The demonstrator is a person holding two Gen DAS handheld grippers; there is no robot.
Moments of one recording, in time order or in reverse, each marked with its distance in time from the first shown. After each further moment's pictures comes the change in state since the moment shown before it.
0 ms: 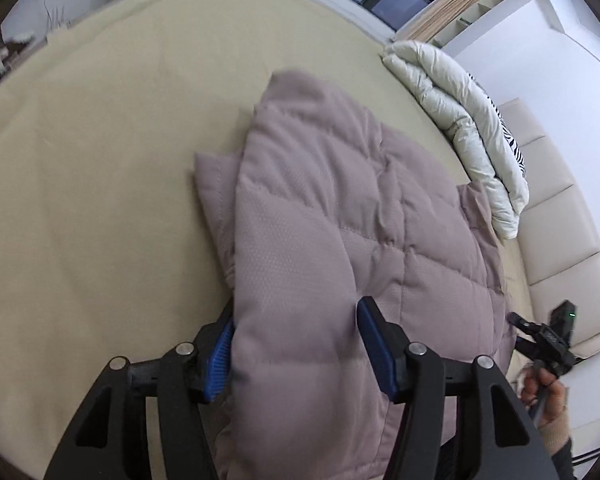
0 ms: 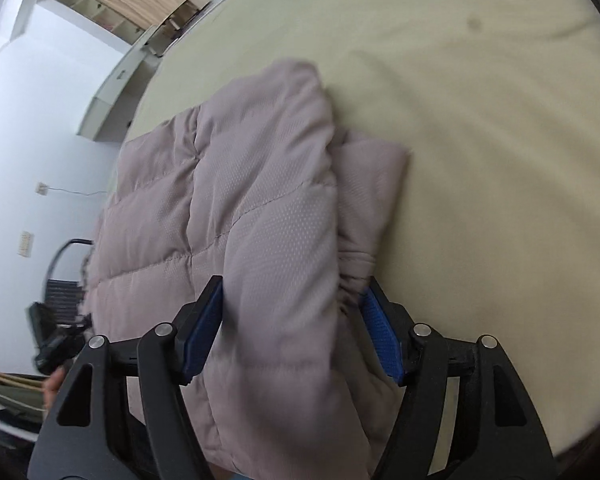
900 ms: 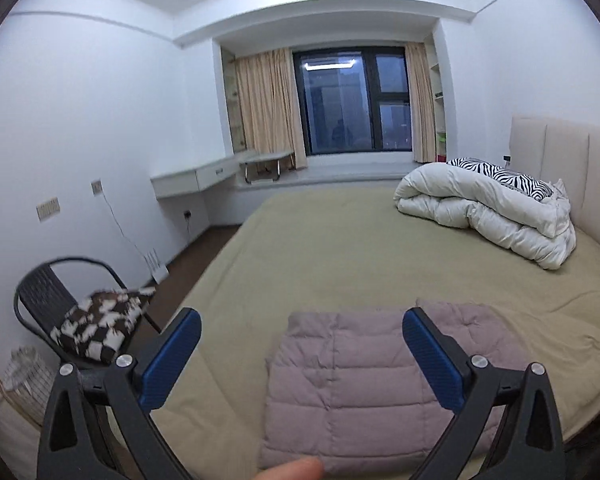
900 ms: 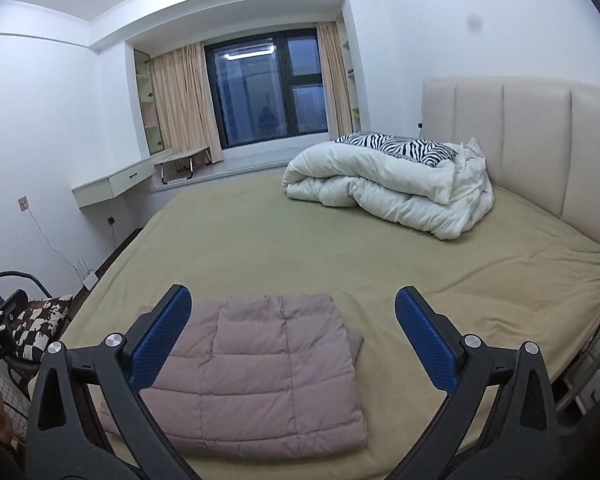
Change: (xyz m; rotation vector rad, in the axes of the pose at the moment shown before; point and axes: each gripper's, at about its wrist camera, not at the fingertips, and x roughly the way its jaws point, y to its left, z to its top) left arm -0.237 -0.233 -0.084 0.372 -0.630 0.482; right arm -0.305 0.206 -0.084 -0.251 -0.613 -0.257
